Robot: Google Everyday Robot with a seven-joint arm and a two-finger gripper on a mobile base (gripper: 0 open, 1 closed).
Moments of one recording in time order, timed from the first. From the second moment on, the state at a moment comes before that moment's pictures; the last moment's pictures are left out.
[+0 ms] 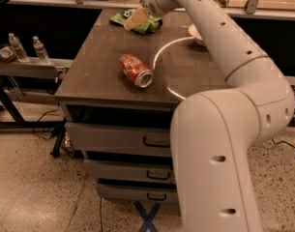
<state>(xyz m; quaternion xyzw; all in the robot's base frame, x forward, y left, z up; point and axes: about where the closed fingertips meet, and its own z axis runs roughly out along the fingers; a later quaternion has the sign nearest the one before) 0.900 -0.011 0.928 -0.39 0.78 0.06 0.48</state>
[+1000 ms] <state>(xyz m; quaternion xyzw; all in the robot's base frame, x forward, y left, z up) 0.959 -0.026 0.865 -0.28 0.84 0.04 0.47</state>
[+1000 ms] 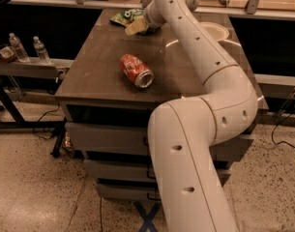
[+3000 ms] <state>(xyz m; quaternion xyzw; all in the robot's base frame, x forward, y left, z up) 0.919 -0.007 0.955 -0.38 0.76 0.10 0.52</state>
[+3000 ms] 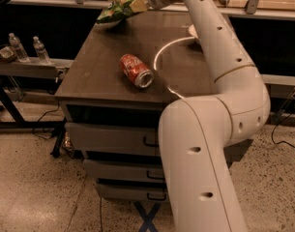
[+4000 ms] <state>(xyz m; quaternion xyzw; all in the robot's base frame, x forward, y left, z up) 0.834 -0.064 1.020 -0.37 0.75 0.07 0.55</state>
